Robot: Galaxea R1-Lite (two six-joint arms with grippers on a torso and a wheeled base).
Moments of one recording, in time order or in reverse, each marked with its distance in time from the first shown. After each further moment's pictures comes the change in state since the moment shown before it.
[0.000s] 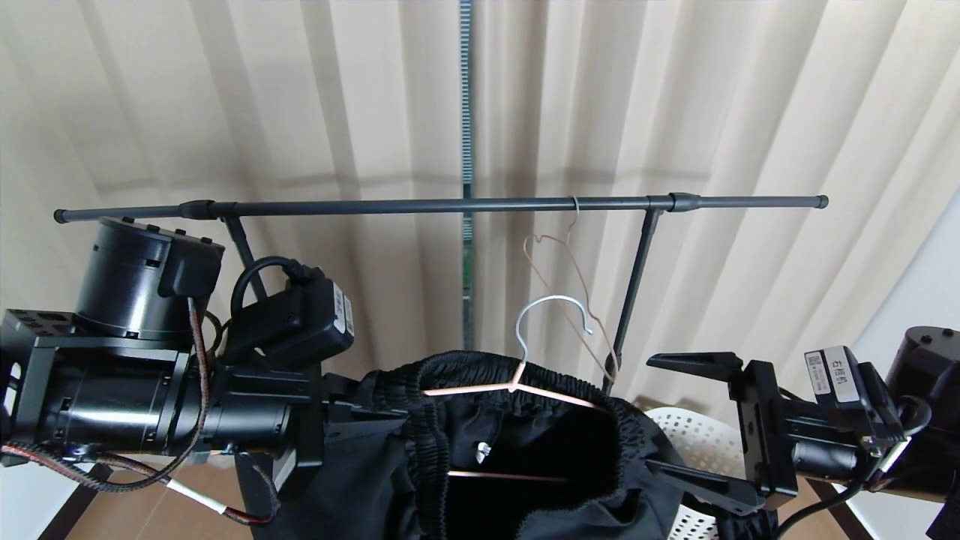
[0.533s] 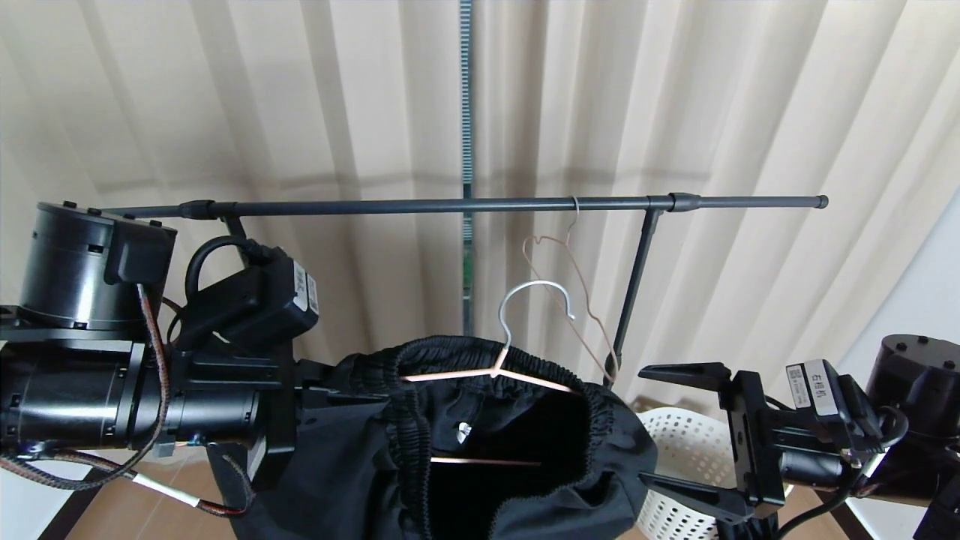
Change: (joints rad) left arm 0.042 -0.052 0.003 -0.001 -0.017 -0.026; right arm 0.010 0.042 0.006 0.001 0.000 -0.038
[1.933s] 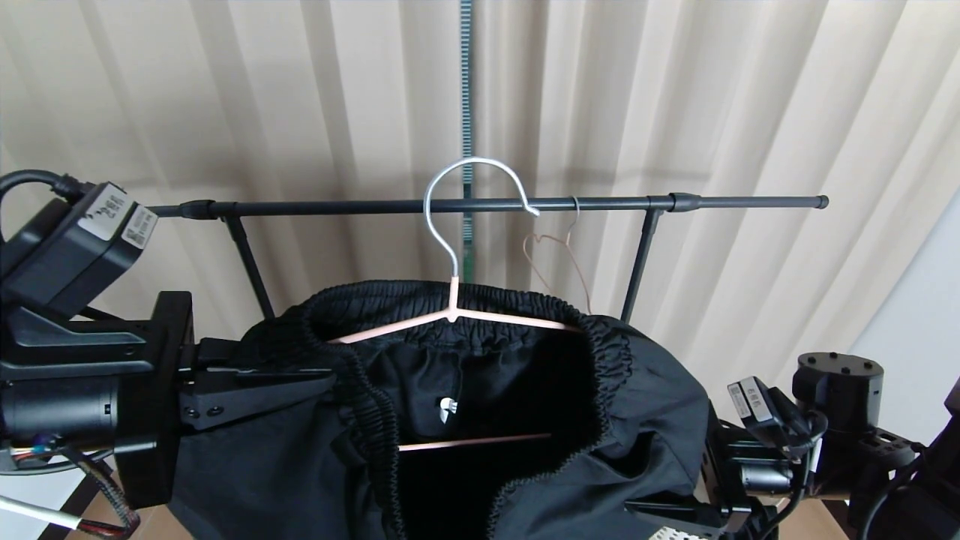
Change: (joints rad) left arm 0.086 -0.196 0.016 -0.001 -0.142 -0.177; right arm -0.029 0.238 -0.044 -0.006 0.163 -0.003
